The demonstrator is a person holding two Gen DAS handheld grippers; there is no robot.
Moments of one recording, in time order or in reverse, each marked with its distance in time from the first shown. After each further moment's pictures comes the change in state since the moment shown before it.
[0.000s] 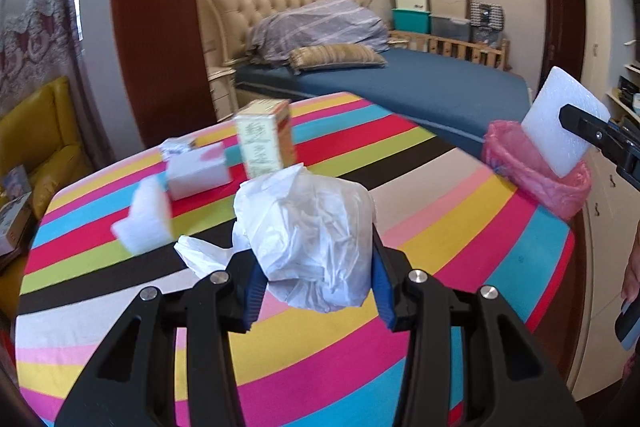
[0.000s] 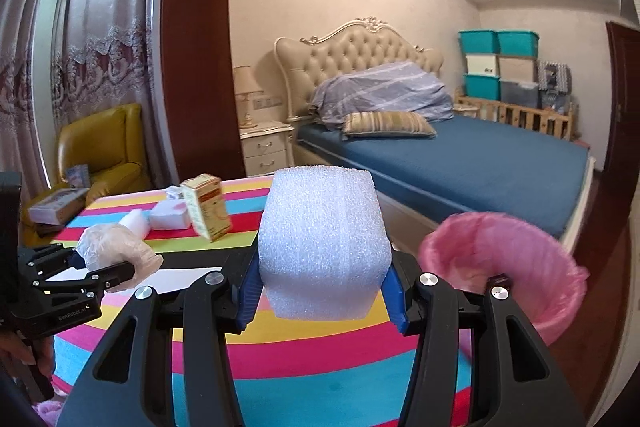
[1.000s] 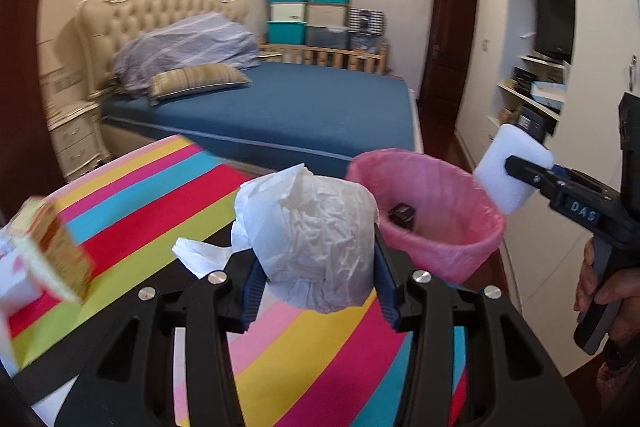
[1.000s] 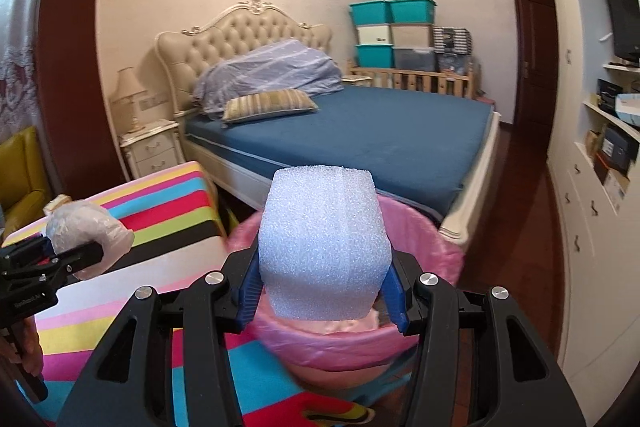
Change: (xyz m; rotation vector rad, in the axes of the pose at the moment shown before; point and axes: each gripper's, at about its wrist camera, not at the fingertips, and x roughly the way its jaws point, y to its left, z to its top) left arm 0.097 -0.133 0.078 0.144 -0.046 -0.462; right arm 0.019 -0.148 -0.019 0.182 0.095 -0.359
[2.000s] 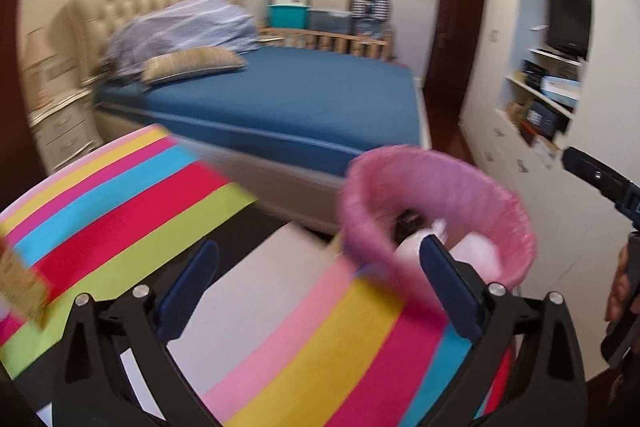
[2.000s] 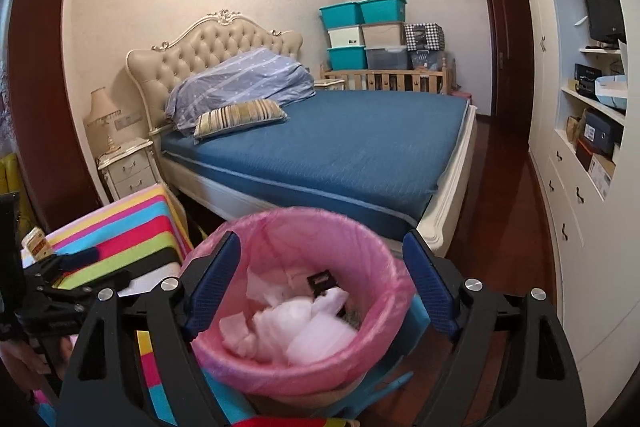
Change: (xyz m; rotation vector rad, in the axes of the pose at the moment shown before) left arm 0.071 0.008 0.010 -0.049 0.060 0.048; right arm 0.007 -0.033 0.007 0.065 -0.007 -0.034
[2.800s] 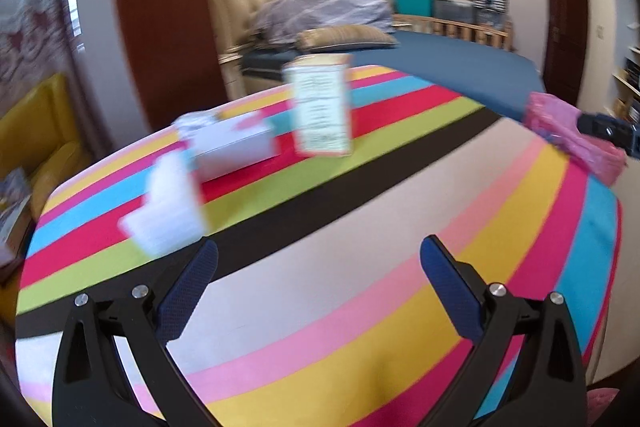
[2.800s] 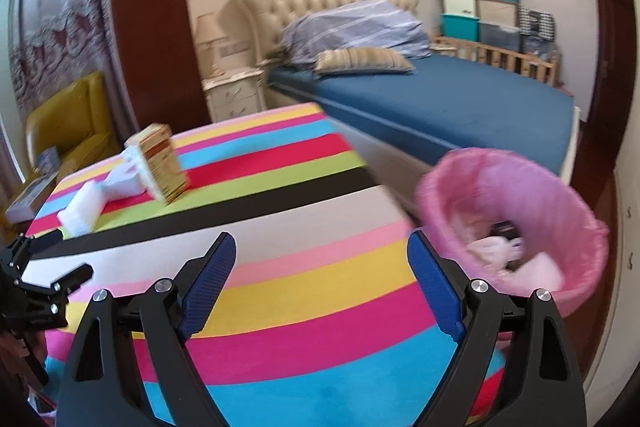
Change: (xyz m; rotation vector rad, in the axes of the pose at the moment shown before) left arm -0.192 0.161 -0.140 -0.103 0.045 0.458; right arm -0.005 0.209 -0.061 -0.214 0.190 0.330
